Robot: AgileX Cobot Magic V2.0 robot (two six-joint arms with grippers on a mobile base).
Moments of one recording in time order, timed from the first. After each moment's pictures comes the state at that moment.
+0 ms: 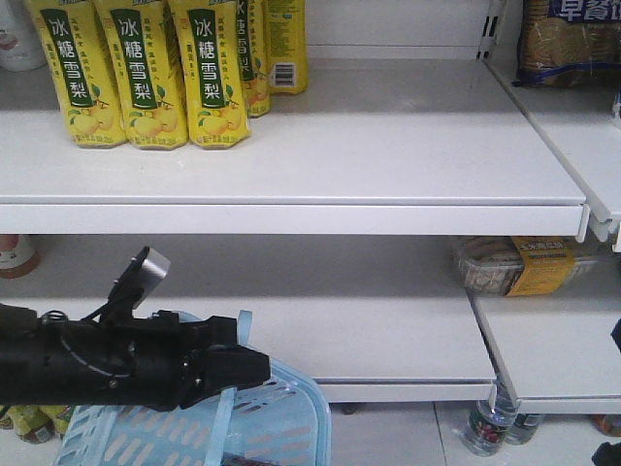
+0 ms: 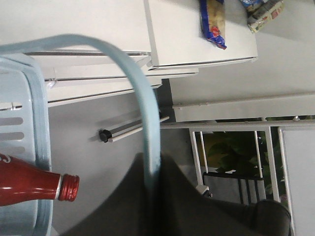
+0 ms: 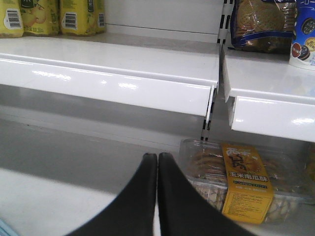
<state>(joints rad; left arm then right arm) -0.41 1.37 -0.65 -1.52 0.71 0.68 0.23 0.33 -0.19 -0.33 0.02 0.26</state>
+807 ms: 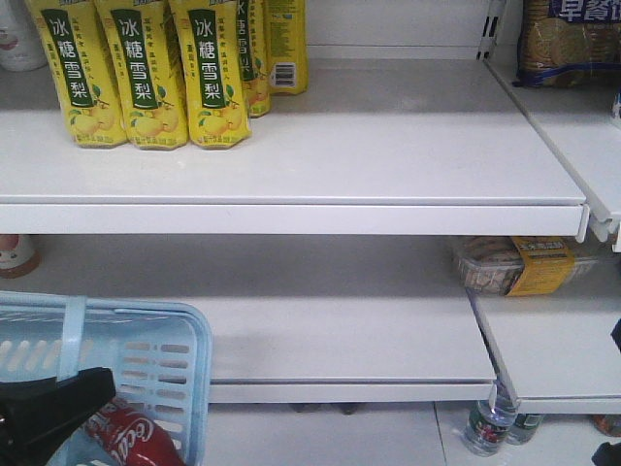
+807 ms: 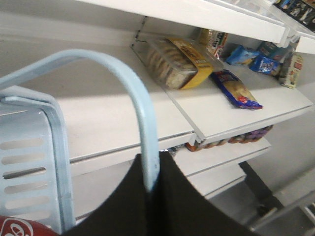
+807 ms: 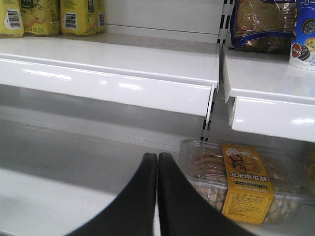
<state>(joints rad) -0.44 0.56 -0.36 -0.94 0.35 0.42 0.23 0.33 -0.19 -0.33 0.02 0.26</state>
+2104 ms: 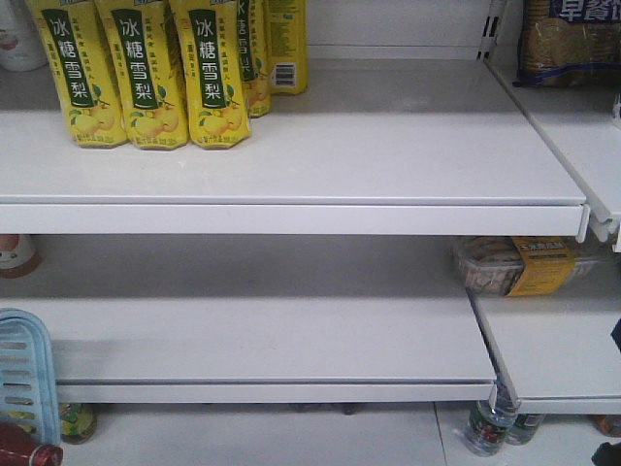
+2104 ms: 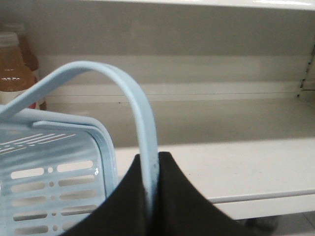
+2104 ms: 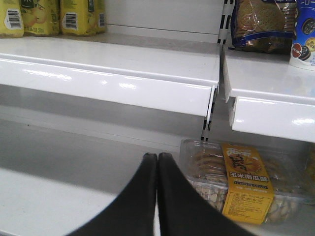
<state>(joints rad) -0.11 0.04 0.03 -0.16 0.17 0.02 0.23 0.33 -0.19 -0.33 0.02 0.26</state>
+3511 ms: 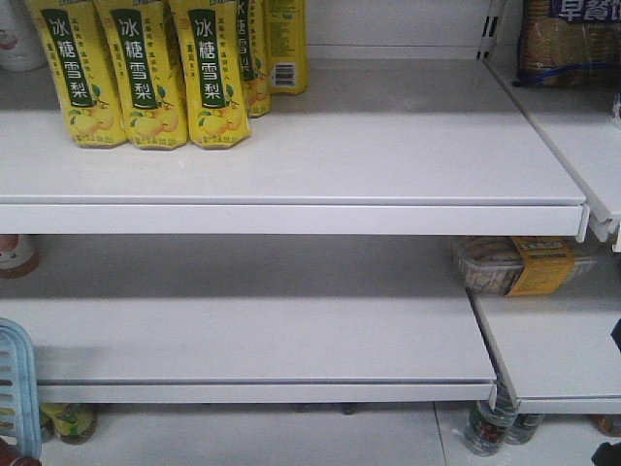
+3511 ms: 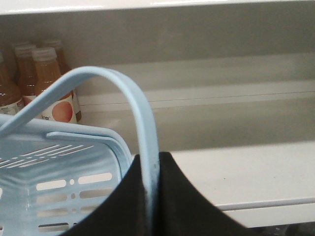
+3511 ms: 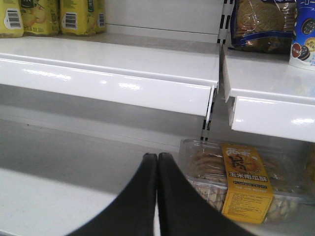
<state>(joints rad) -0.04 0.00 0.04 -0.08 0.18 0.03 0.23 0.33 -0.19 -0.33 0.02 0.26</state>
